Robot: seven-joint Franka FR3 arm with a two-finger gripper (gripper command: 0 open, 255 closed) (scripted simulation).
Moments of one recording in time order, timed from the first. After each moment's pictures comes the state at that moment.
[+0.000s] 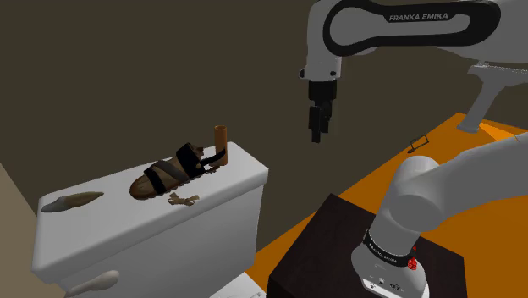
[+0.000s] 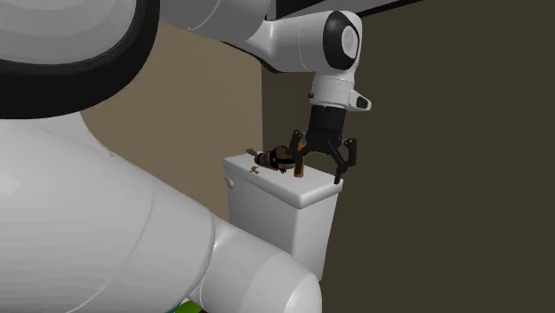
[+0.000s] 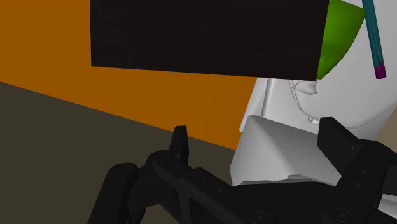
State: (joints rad) arm 0.01 -0.76 0.00 -2.42 0.04 1.48 -0.13
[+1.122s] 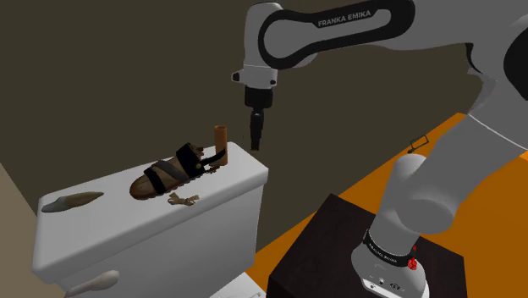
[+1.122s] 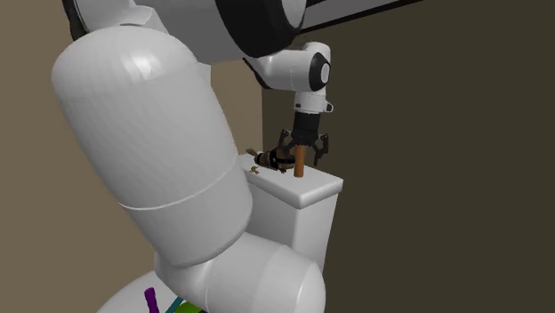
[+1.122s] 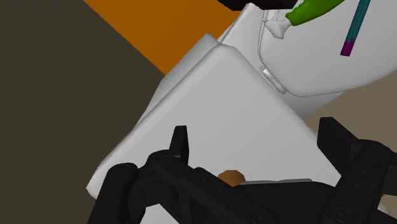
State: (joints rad) arm 0.19 -0.36 0.08 -2.22 0.13 1.82 -0.40
